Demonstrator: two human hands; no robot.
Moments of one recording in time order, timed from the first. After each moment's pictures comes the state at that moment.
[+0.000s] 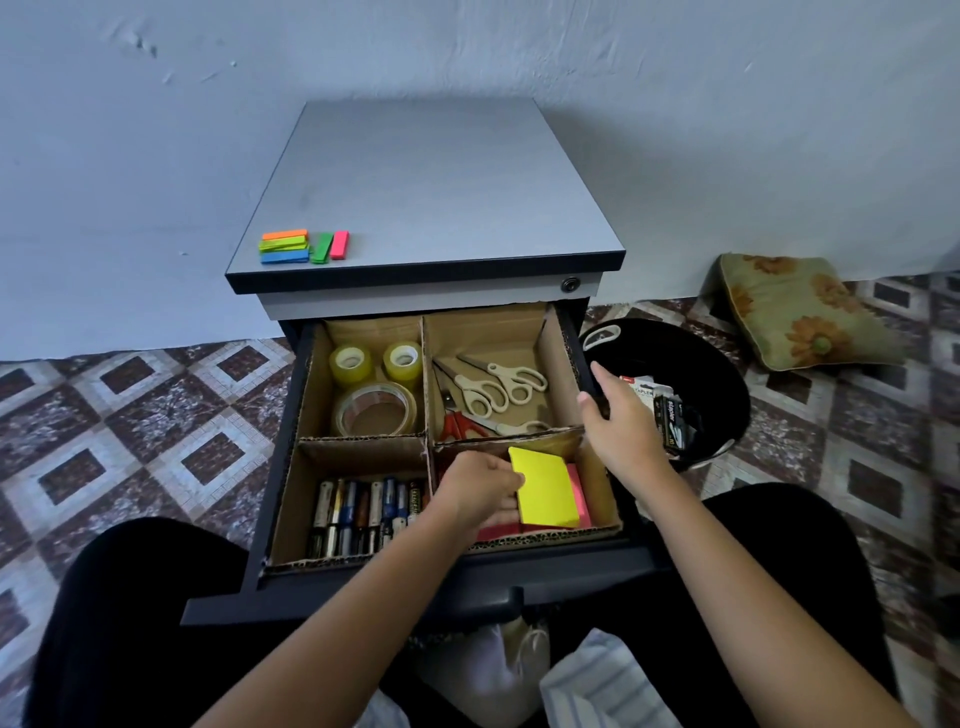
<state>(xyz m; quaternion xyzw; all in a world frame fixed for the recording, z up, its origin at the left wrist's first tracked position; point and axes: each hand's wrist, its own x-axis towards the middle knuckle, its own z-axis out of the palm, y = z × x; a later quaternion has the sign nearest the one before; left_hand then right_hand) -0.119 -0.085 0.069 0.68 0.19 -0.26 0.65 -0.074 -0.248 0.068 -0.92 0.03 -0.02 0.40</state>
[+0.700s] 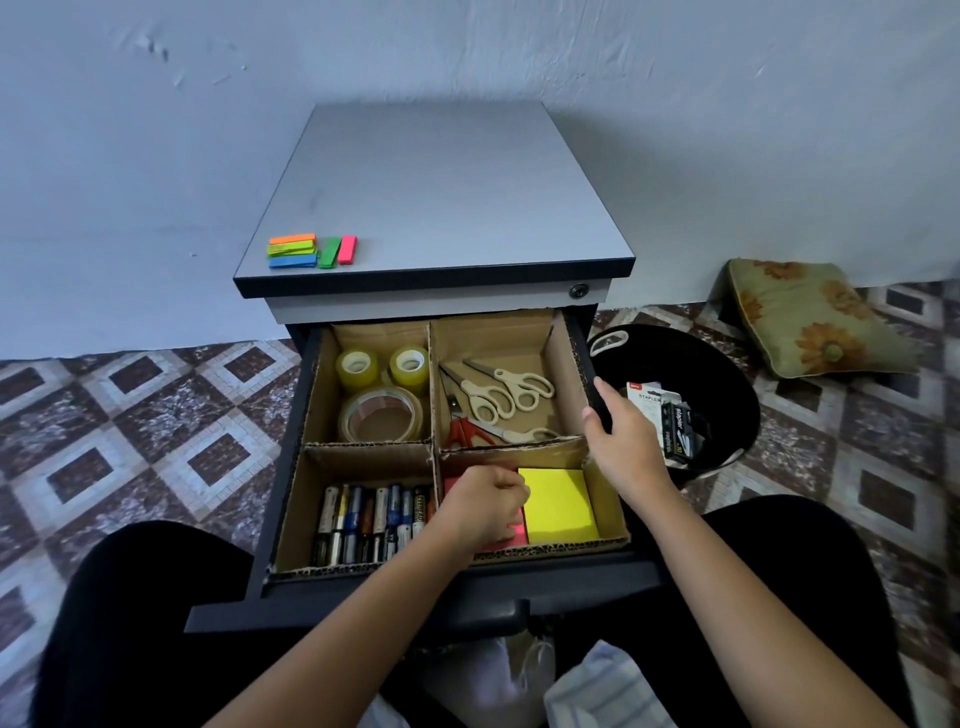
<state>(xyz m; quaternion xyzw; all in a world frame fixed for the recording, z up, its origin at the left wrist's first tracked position) -0.128 -0.083 0.073 0.77 0.14 -0.25 0.58 -0.072 -0.246 0.055 -0.92 0.05 -0.02 0.39</state>
